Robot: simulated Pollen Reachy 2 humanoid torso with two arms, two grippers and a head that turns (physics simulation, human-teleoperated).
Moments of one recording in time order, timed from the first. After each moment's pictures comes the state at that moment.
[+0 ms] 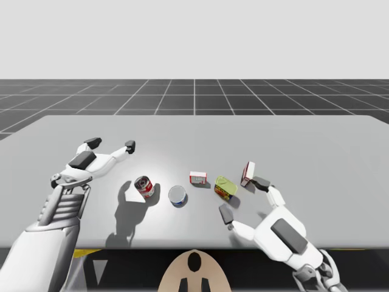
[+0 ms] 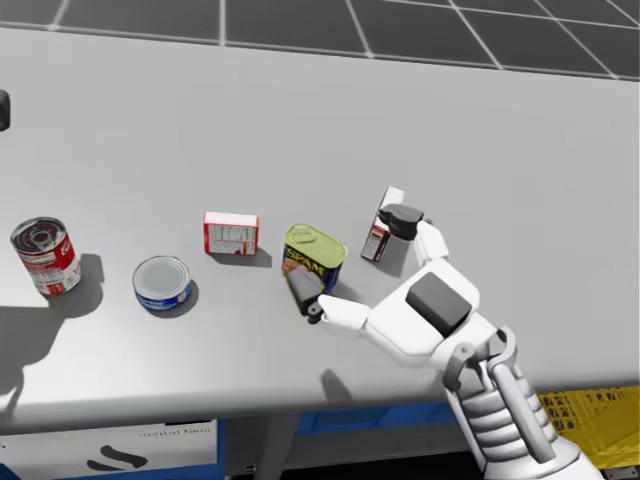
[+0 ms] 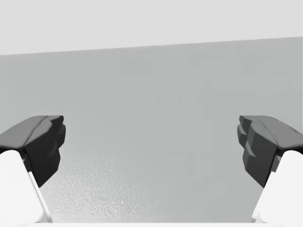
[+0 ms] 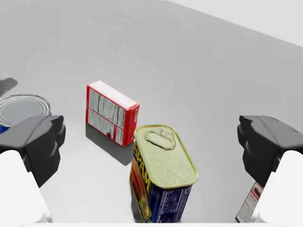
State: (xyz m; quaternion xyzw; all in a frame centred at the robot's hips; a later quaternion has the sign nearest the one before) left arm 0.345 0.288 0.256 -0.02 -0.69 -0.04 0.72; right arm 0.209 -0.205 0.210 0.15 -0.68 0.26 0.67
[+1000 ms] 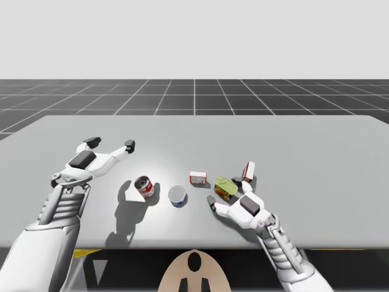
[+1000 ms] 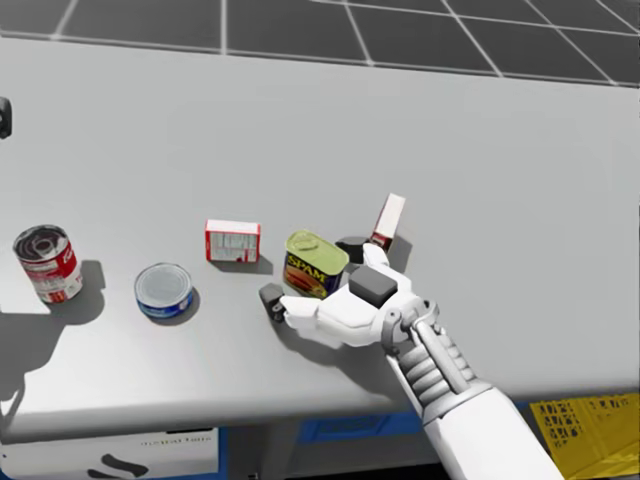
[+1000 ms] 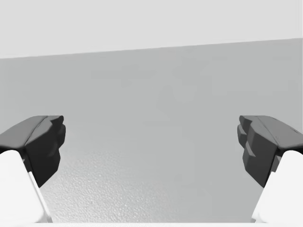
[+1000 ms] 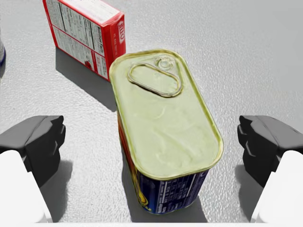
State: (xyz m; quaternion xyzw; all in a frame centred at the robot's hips) left arm 0.347 0.289 0.256 -0.02 -0.69 -0.04 0.72; right arm 0.279 -0.180 0.157 0.16 -0.55 0.25 0.78
